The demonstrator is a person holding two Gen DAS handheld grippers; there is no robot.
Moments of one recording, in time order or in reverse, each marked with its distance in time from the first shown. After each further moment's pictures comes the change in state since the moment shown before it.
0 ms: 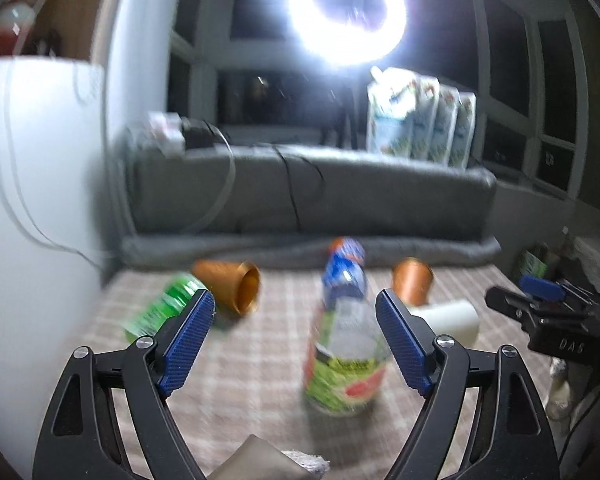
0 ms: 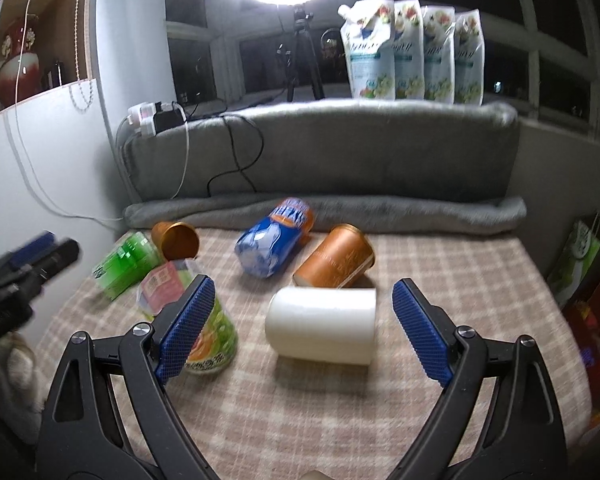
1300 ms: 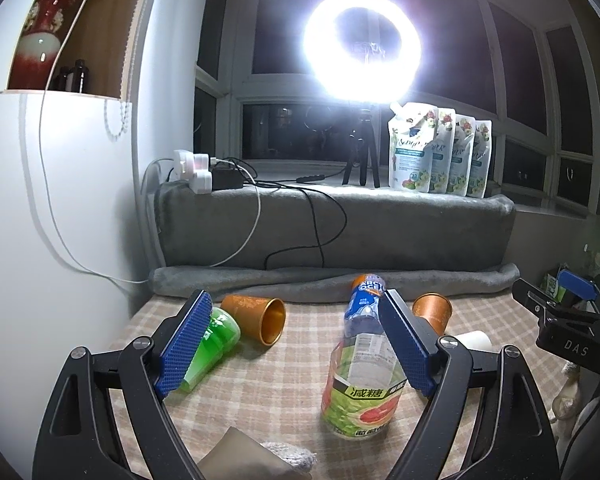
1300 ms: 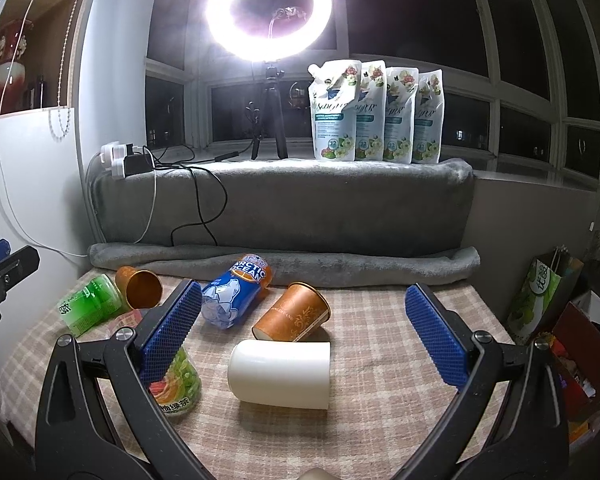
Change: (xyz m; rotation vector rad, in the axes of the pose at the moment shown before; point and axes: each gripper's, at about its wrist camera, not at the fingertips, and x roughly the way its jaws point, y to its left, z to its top) left arm -0.013 0.001 0.010 -0.002 -0.088 0.078; right arm -0.020 0.004 0.011 -0.031 -0.162 -0.145
